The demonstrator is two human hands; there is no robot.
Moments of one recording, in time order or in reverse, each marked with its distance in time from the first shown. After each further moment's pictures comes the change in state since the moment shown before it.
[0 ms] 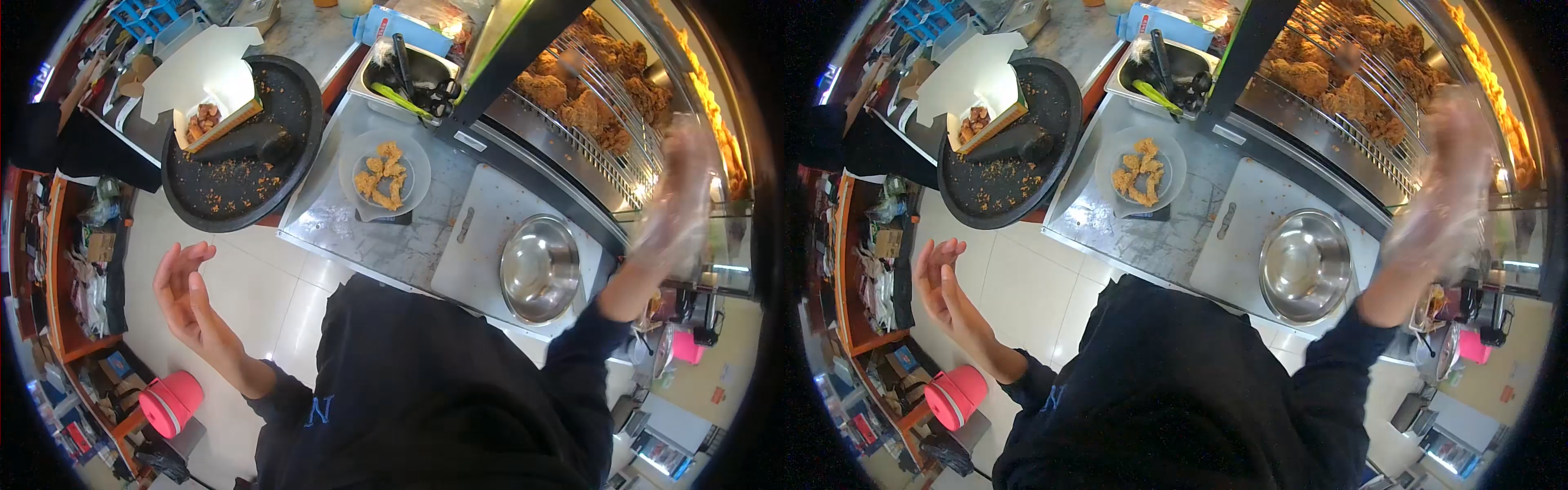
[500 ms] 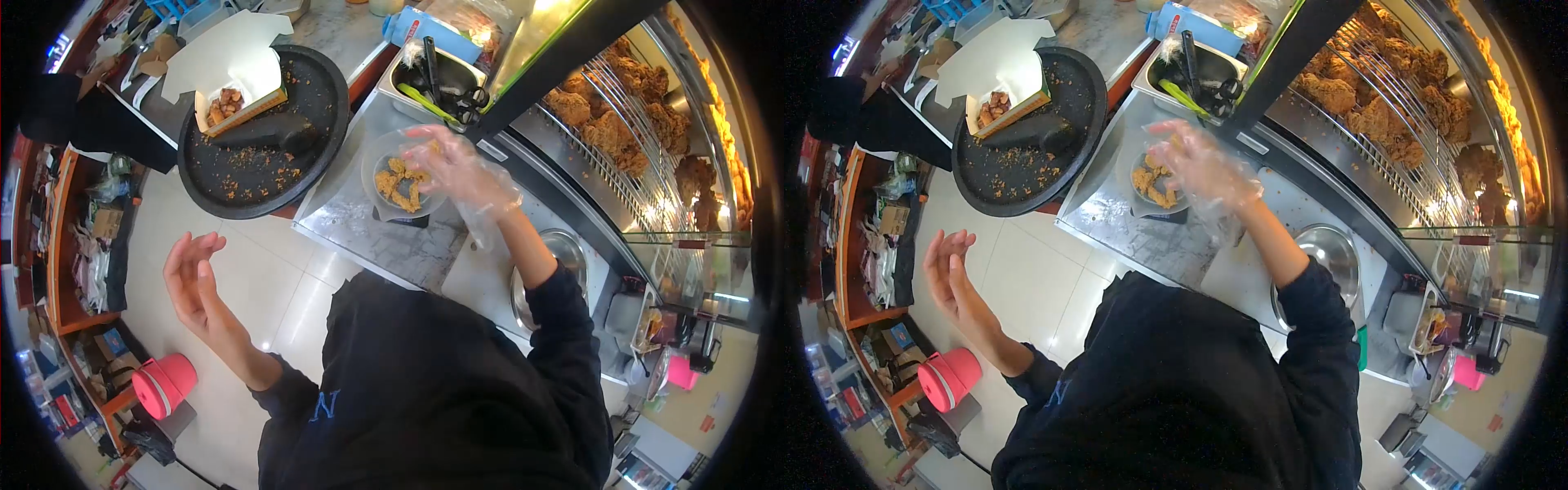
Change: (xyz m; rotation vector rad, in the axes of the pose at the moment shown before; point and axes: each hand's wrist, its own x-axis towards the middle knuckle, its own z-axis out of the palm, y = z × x) left_hand -0.001 -0.003 -0.007 0.054 0.074 -0.046; right_hand -0.139 0.088 0.153 0.264 -1.299 0.661
